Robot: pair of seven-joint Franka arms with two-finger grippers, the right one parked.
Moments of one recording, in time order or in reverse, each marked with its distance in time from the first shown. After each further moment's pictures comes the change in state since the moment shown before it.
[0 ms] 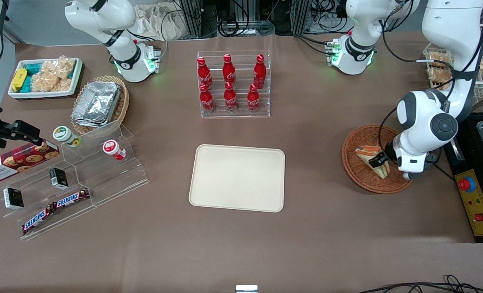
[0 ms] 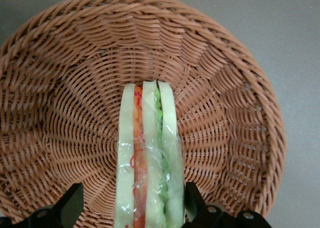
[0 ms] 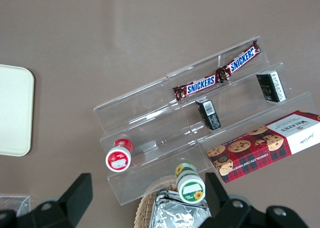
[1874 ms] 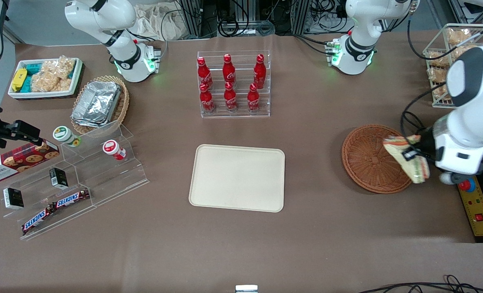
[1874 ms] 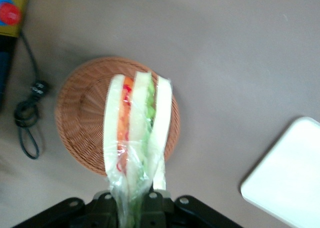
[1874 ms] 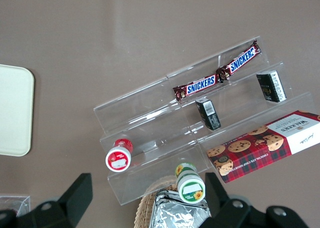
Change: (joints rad) arm -0.033 -0.042 -0.138 0.664 0.021 -0.722 0.098
